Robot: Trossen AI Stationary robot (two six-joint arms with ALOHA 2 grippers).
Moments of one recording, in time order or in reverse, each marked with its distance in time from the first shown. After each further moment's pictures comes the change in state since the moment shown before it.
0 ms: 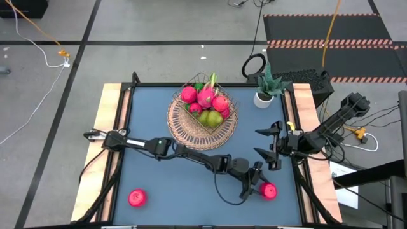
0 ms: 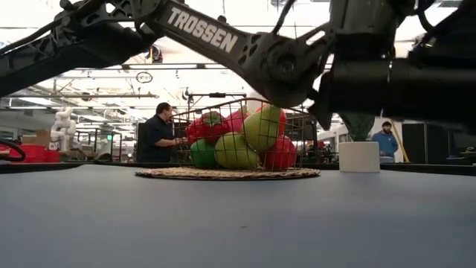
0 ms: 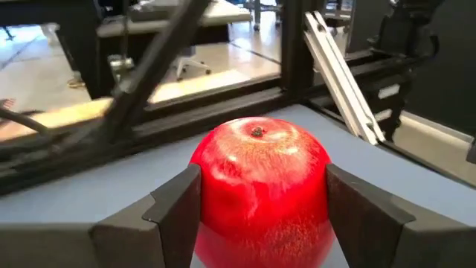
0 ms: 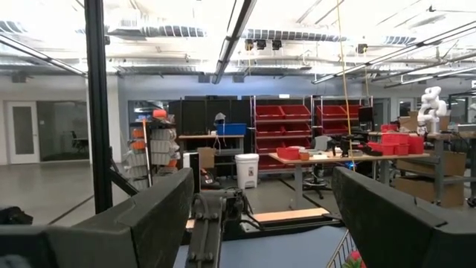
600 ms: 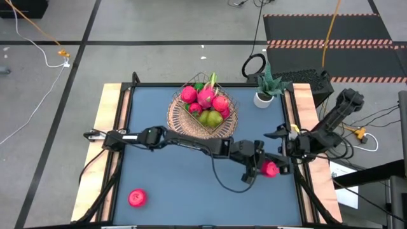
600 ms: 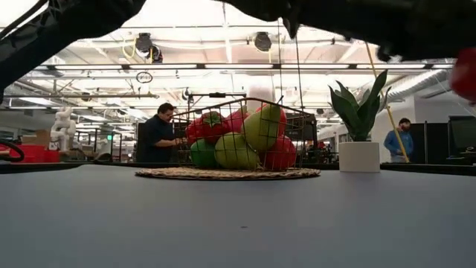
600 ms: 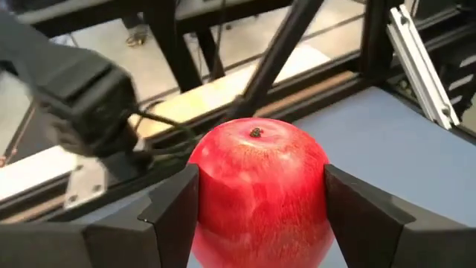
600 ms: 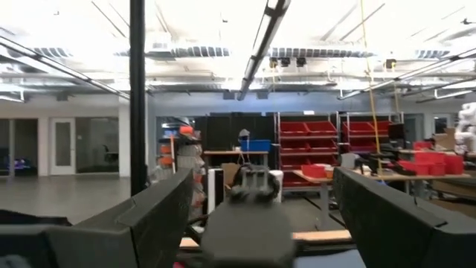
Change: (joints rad) left arm 0.069 -0.267 0.002 -0.458 -0.161 0.183; right arm 0.154 -0.076 0.001 0.047 0.024 -0.115
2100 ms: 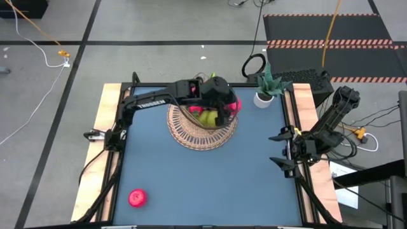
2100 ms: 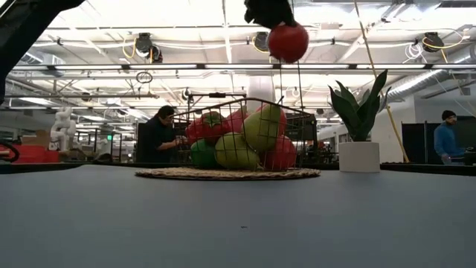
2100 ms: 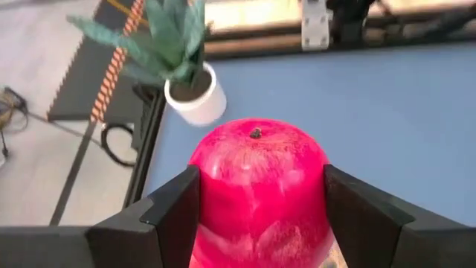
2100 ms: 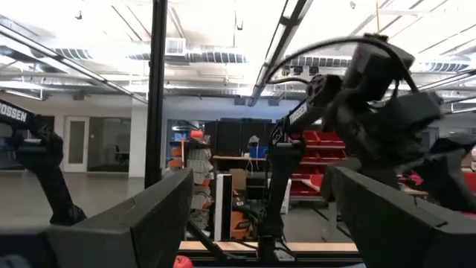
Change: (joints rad) left arm 0.264 -0.488 0.000 -0.833 -0.282 -0.139; right arm 0.098 0.000 -0.001 0.059 0.034 -0.111
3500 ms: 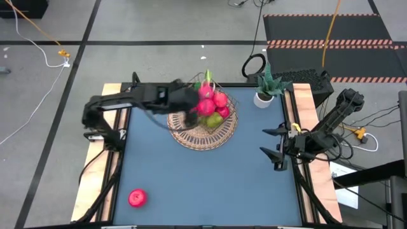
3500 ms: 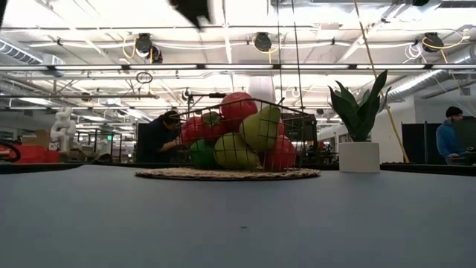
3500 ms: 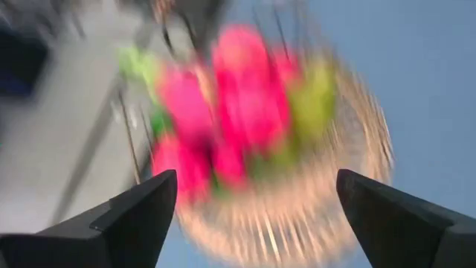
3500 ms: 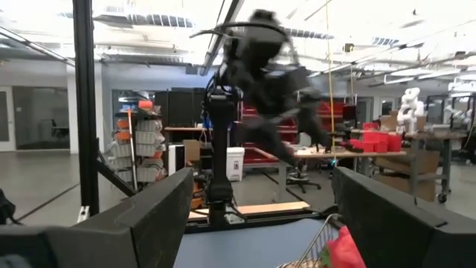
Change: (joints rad) left arm -0.082 -0.402 -0.433 -0.280 -0.305 -0.320; right arm -0.109 0.000 0.000 -0.128 0.125 0.096
